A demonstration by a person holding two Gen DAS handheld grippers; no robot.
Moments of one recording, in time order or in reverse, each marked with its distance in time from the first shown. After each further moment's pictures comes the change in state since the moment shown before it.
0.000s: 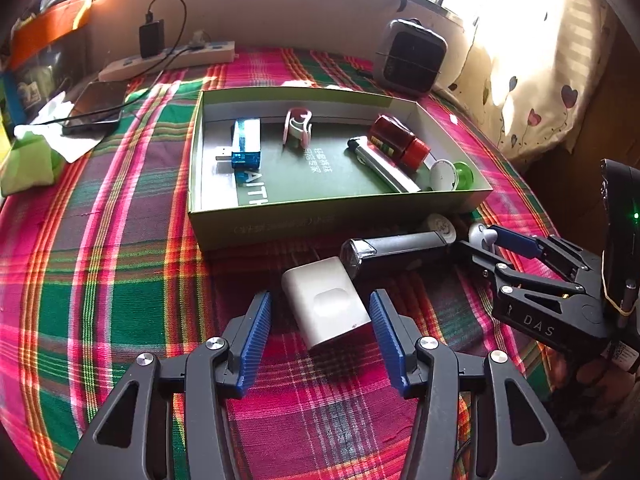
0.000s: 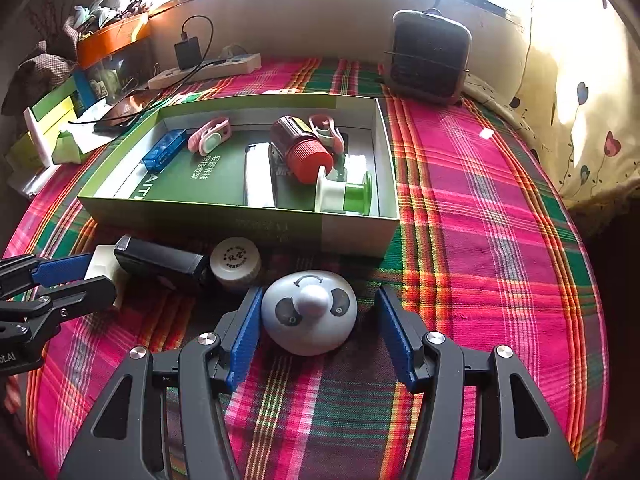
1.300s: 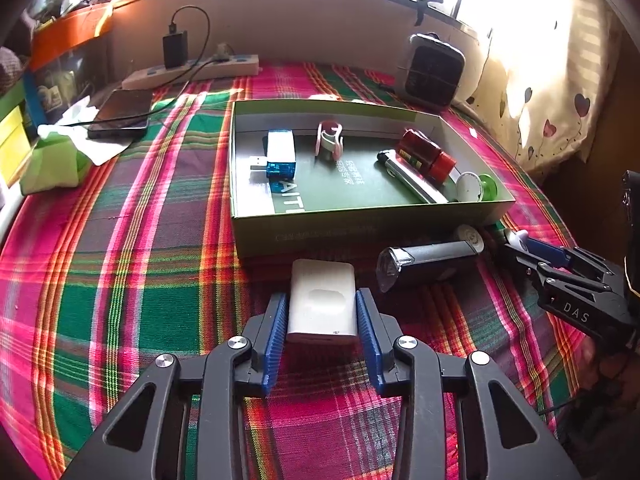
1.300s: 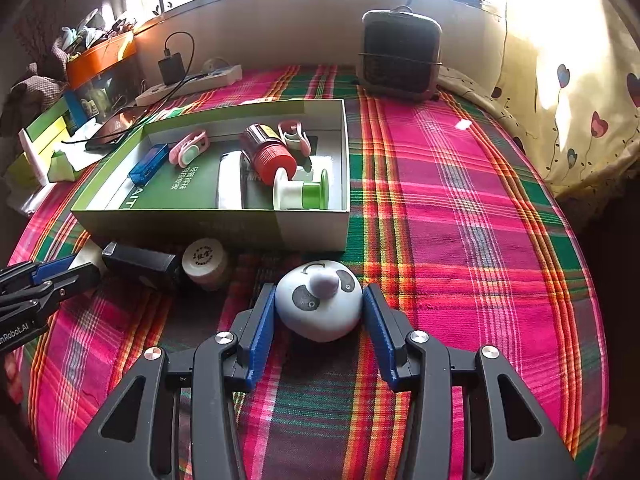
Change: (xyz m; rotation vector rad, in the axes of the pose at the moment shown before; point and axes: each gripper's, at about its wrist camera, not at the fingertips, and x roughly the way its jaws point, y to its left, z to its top) left arm -0.005 0.014 -0.005 -0.016 -0.061 0.059; right arm -0.007 -0.021 -0.005 0.058 -0.023 -0.003
